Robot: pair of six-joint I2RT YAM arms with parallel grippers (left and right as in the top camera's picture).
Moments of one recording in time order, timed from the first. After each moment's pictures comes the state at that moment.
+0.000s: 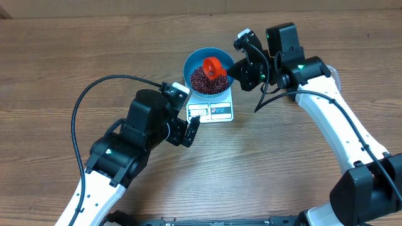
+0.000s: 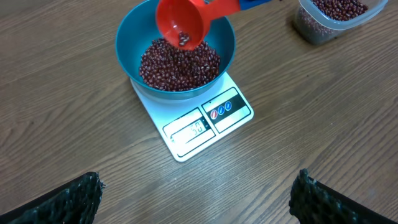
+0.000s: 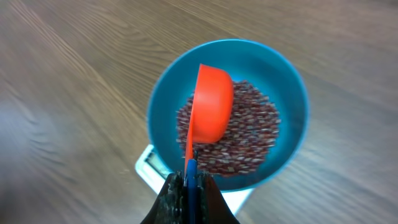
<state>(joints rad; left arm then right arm) -0.49 1.09 1.03 -0.69 0.06 -0.02 0.29 1.70 1.45 -0.64 -0.49 -0.18</state>
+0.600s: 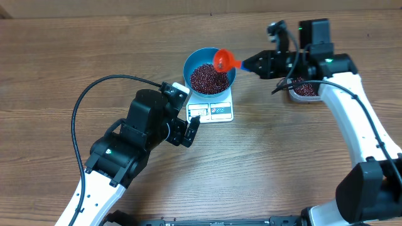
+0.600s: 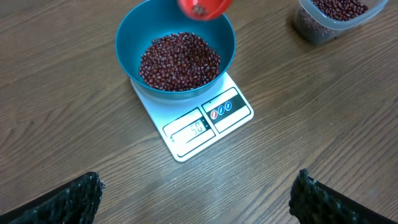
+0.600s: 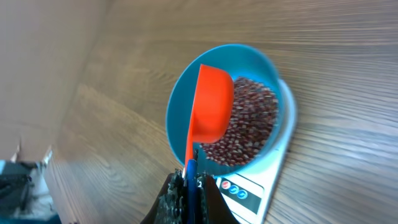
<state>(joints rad) -0.49 1.09 1.03 -0.69 0.06 -0.02 0.10 1.69 1.45 -0.66 -0.74 0.12</state>
